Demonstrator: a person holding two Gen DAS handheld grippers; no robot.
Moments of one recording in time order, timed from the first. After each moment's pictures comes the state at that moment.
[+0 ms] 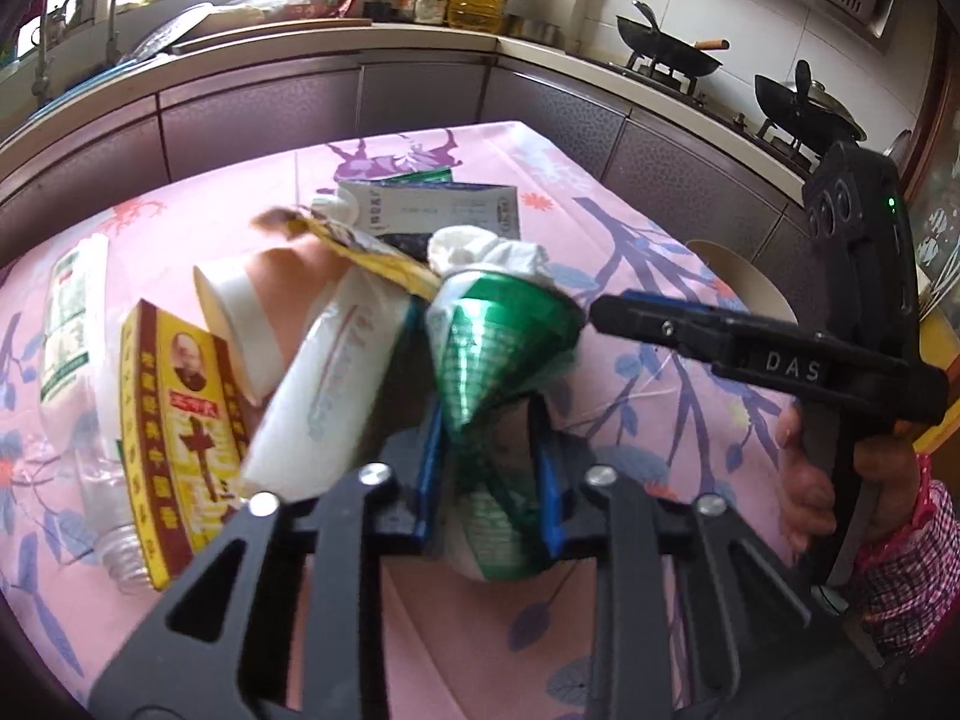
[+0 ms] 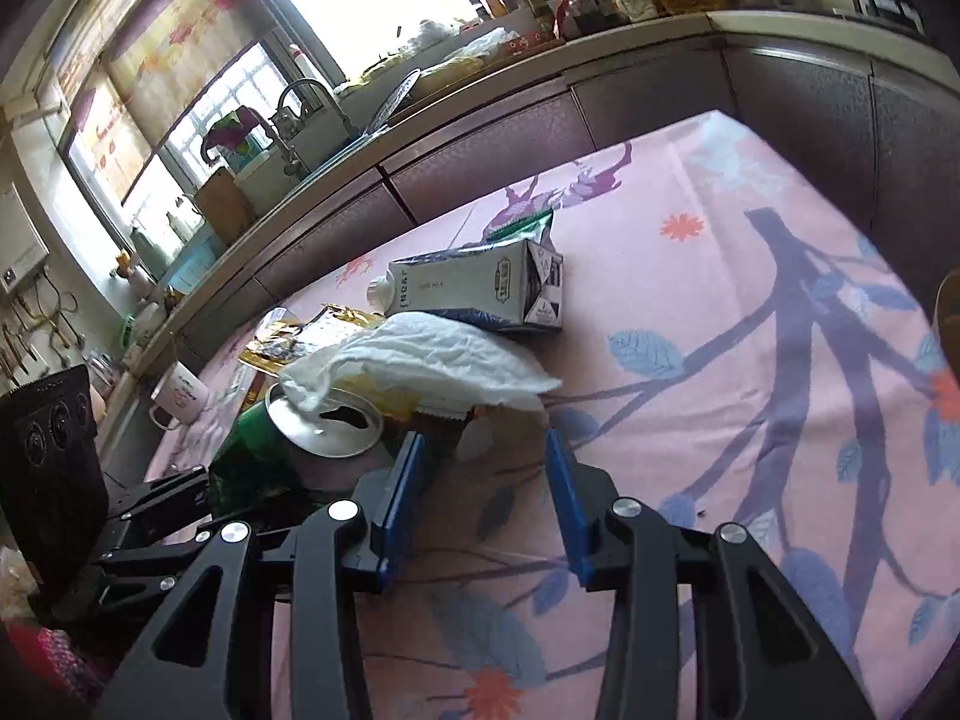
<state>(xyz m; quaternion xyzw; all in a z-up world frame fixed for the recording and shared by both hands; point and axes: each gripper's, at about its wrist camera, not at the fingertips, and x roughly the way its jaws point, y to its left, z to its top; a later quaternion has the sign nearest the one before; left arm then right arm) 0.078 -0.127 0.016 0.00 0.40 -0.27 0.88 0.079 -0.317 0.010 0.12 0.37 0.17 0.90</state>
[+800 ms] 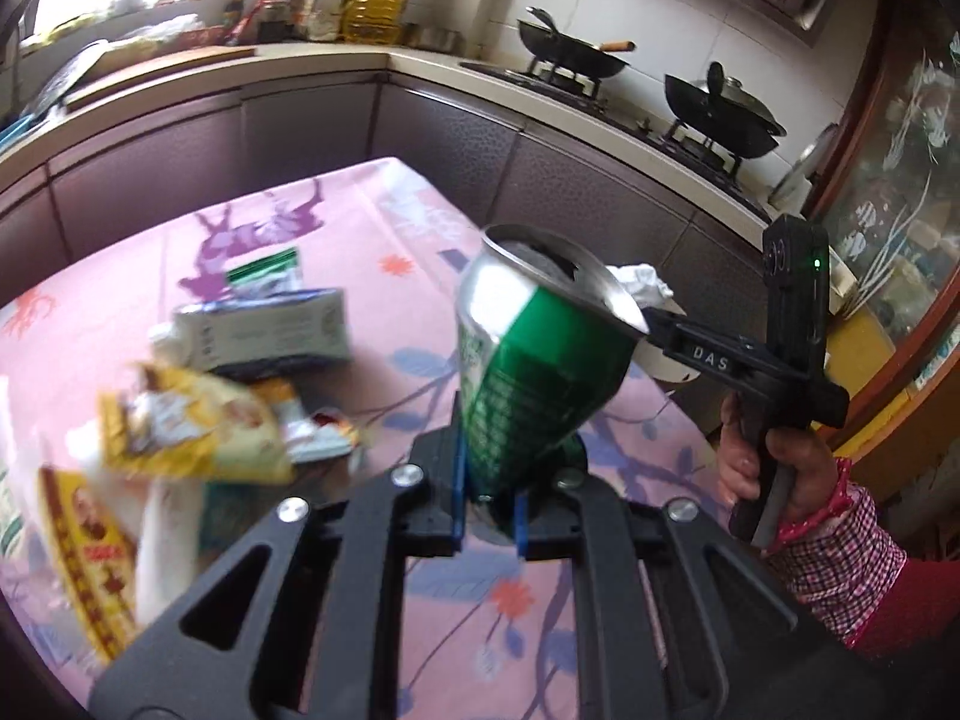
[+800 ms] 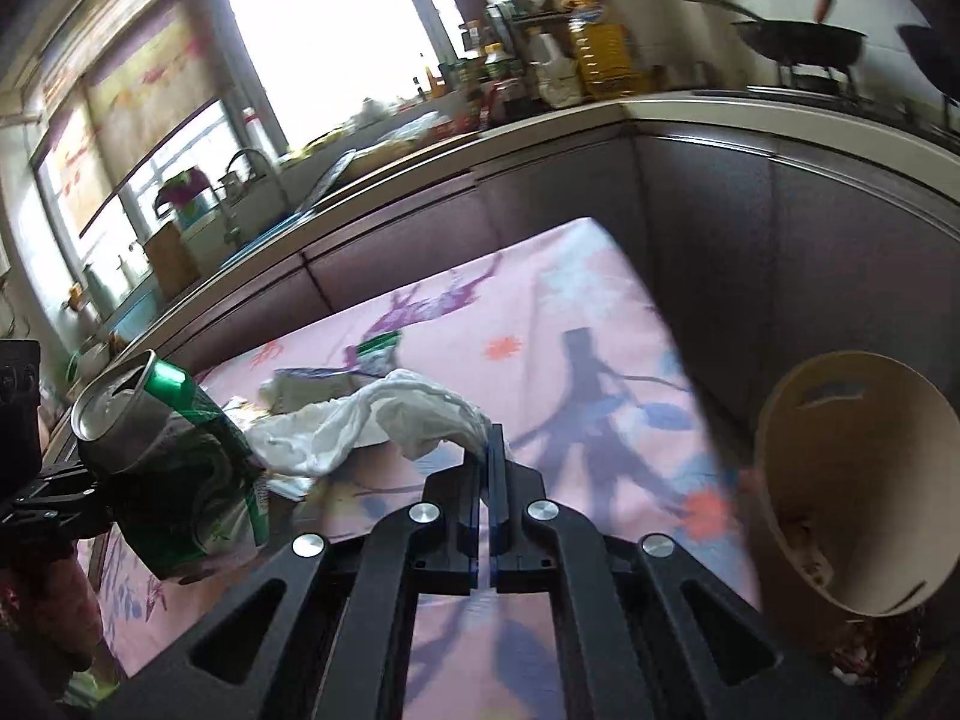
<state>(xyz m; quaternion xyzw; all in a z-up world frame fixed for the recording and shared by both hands) 0.107 -0.221 0.071 0.01 0.39 -0.38 0.84 0.063 -0.471 0.020 0.17 0.32 0.05 0.93</state>
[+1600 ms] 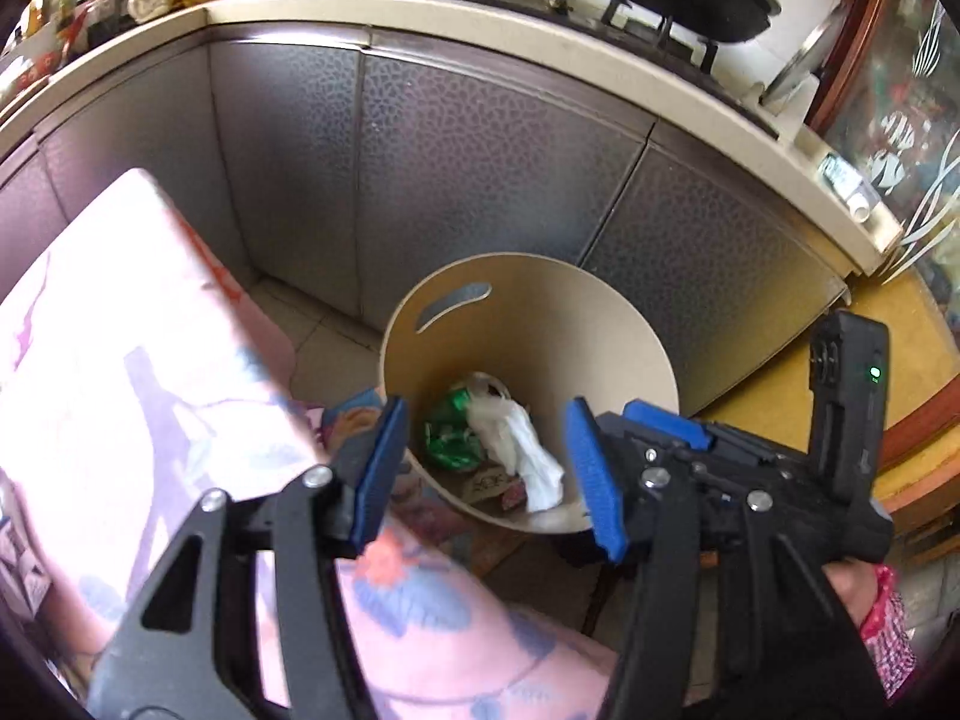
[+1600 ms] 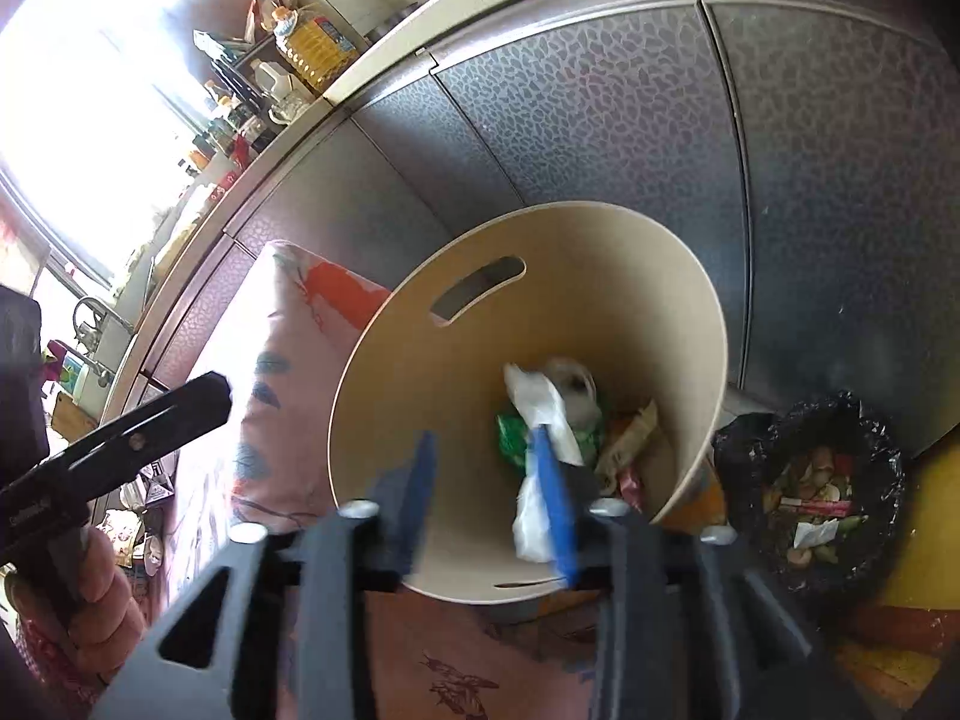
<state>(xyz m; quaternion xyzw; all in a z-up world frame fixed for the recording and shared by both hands) 0.153 -0.478 0.029 0.09 0.44 -0.42 0.79 0.022 -0.636 -0.055 0.32 0.36 -0.08 0.87</state>
